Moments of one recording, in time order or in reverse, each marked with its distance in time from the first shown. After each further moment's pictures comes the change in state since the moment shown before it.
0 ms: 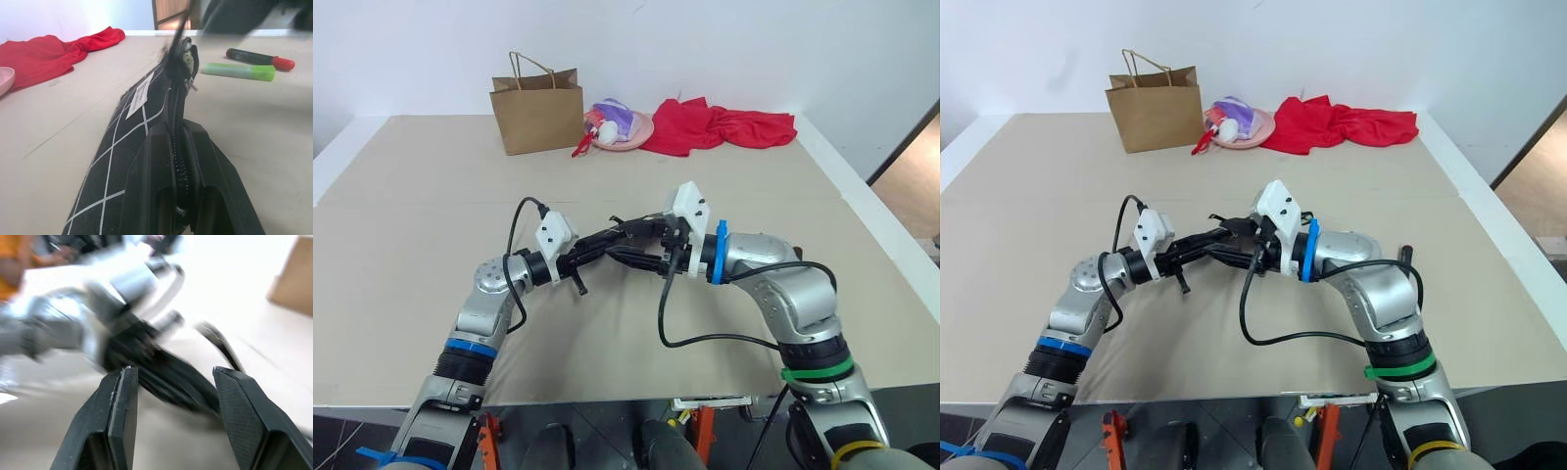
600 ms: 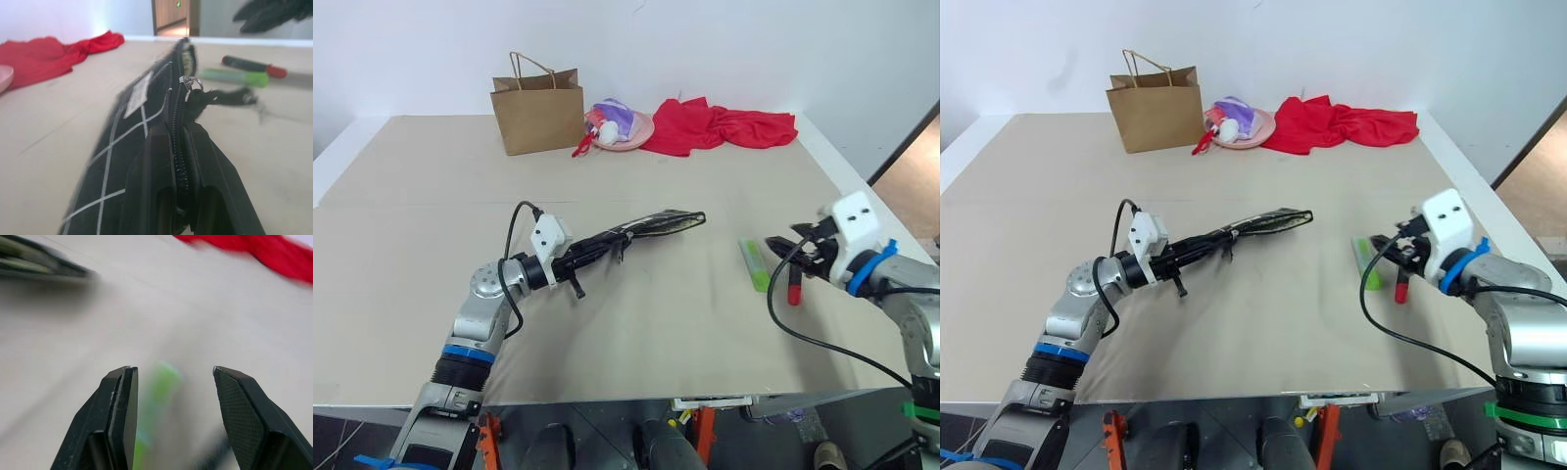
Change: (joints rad) left arm 0.033 0.001 0.030 -0.030 -0.052 0.002 -0.024; right arm 0.312 -0.356 -0.421 0.096 -0.164 0.124 -0.330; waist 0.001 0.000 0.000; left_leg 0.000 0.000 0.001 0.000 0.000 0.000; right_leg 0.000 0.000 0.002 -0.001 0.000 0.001
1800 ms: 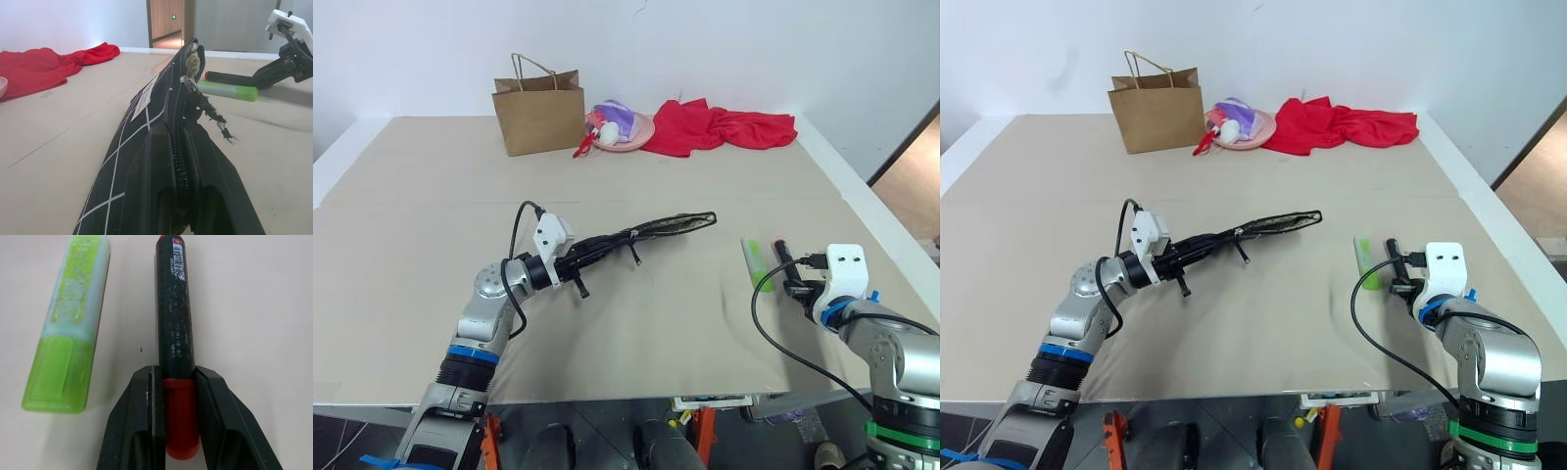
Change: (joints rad) left arm 0.000 -0.026 -0.001 0.000 -0.010 0.000 0.000; right arm 0.051 0.246 -0.067 -0.030 -0.001 0.262 -0.327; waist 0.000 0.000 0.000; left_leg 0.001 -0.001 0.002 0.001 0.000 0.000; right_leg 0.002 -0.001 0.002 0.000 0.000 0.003
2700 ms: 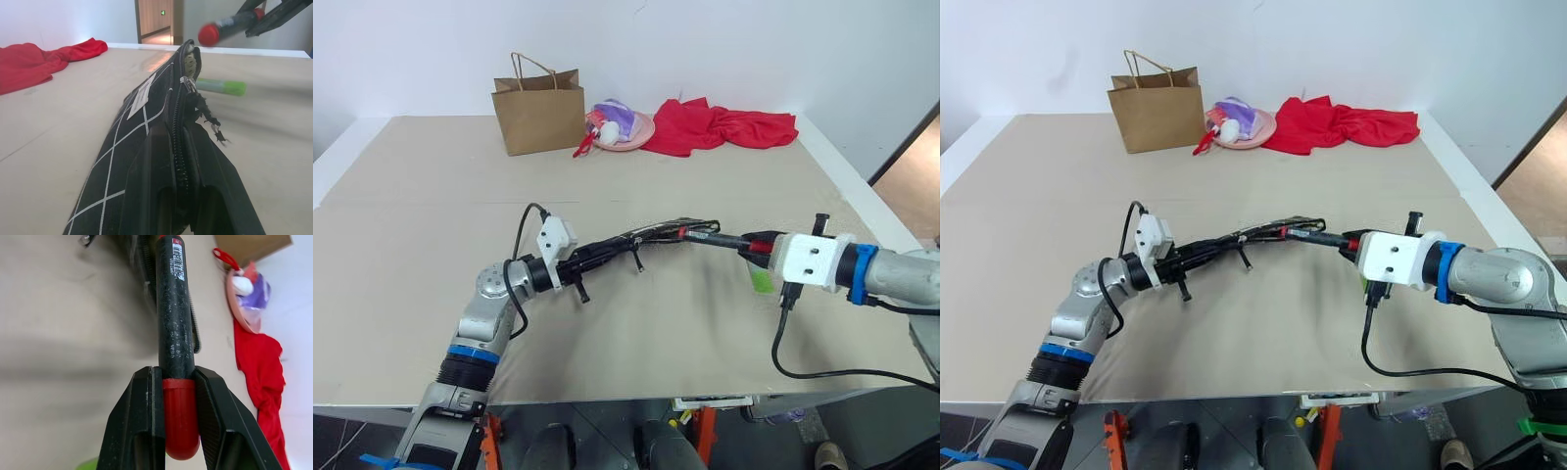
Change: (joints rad) left arm -0.002 0.002 -0.014 0.001 0.003 0.023 -0.043; right arm -0.010 -0.507 0.315 -0.022 -0.277 -1.106 0.662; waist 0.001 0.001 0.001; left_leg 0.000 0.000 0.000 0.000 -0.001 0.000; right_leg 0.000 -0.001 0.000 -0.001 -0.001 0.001
